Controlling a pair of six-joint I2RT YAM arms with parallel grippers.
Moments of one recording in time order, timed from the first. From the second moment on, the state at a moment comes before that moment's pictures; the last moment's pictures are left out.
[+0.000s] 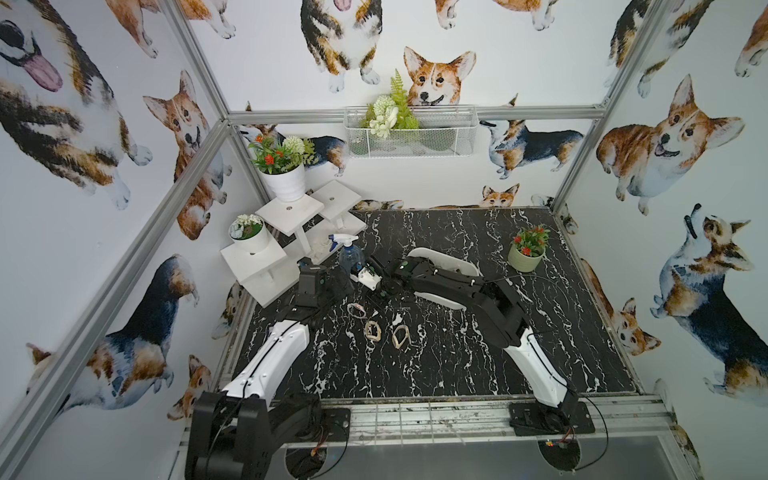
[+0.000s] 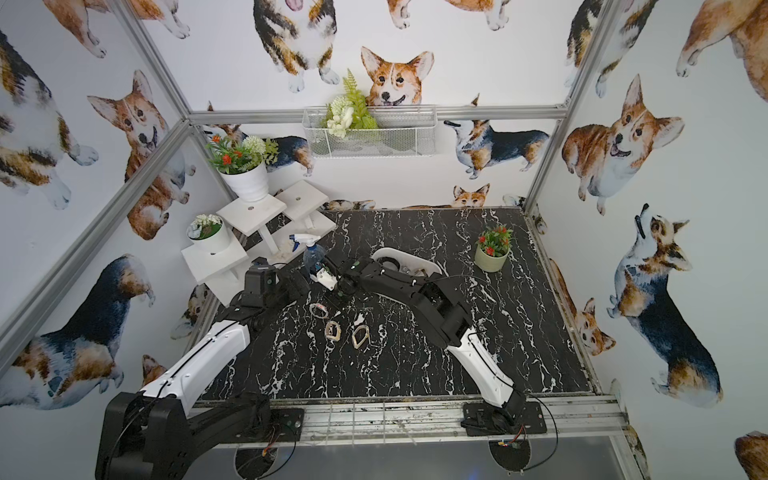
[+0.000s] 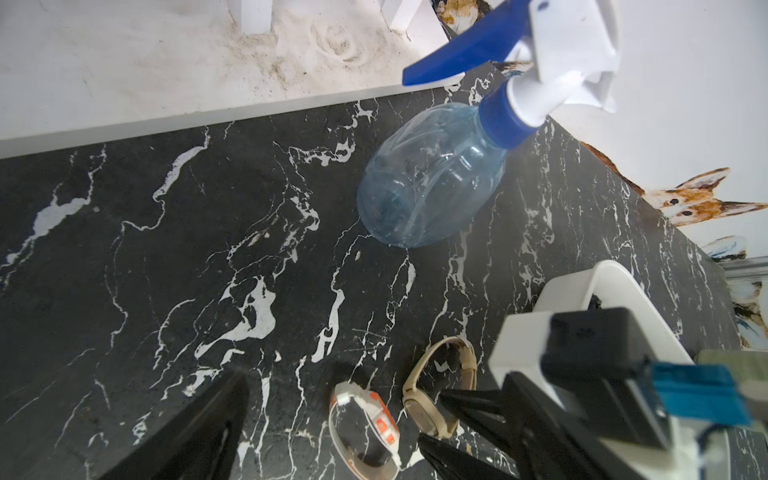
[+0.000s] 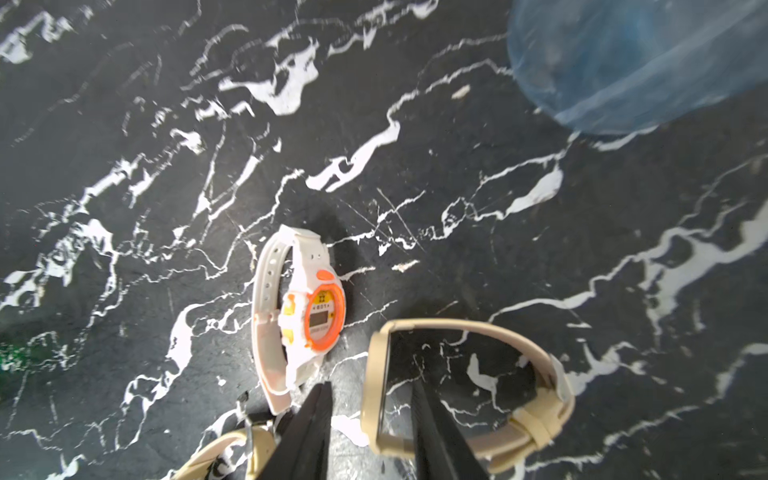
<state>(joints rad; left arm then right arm) -0.14 1.14 0.63 -0.20 -0.04 -0.63 0.96 2.36 1.95 -0.66 -0.21 -0.05</state>
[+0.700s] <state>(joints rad) -0.16 1.09 0.62 -0.13 0.02 -0.60 0.97 2.06 1.65 -0.53 -0.26 -0.01</state>
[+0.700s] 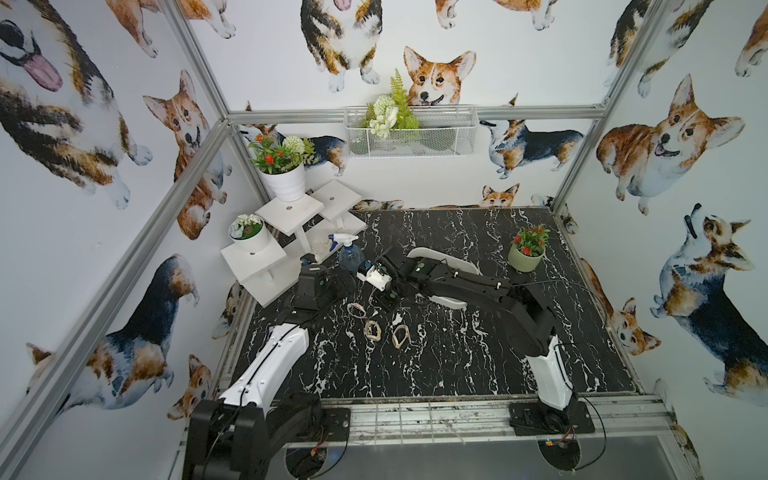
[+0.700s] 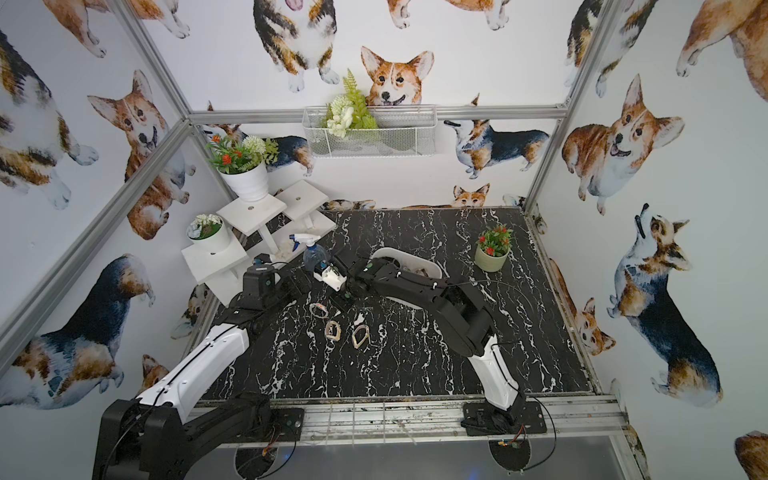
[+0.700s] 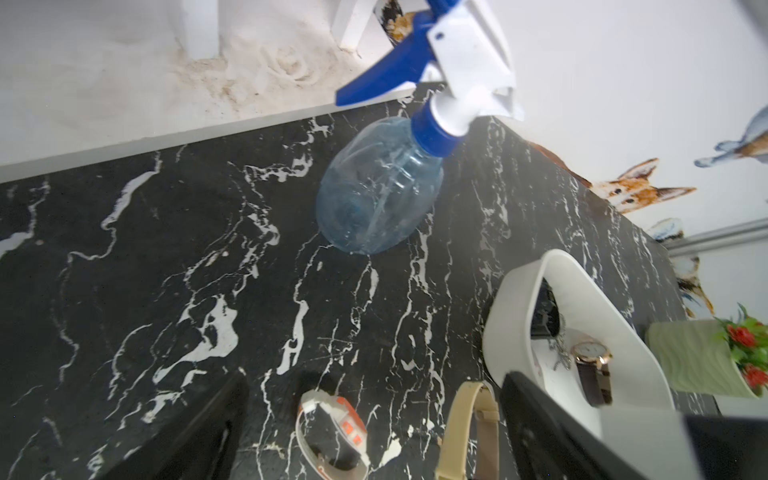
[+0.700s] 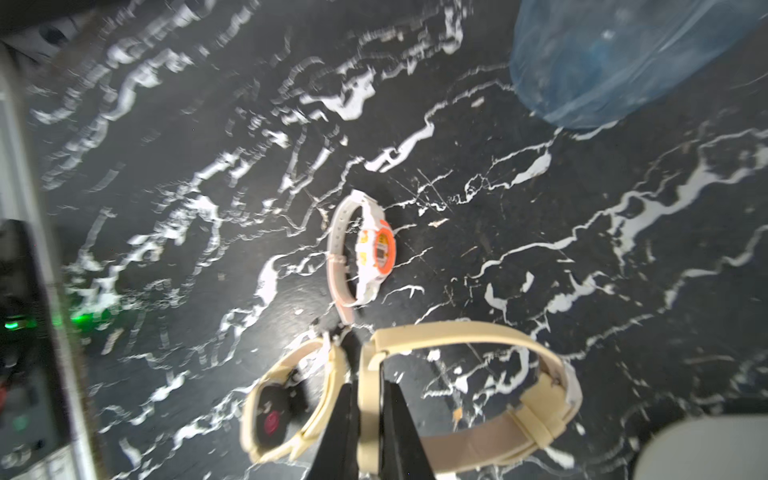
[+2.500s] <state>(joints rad) -0.41 1.23 0.70 -0.06 0.09 -0.43 0.71 1.95 1.31 -0.37 -0.05 0.42</state>
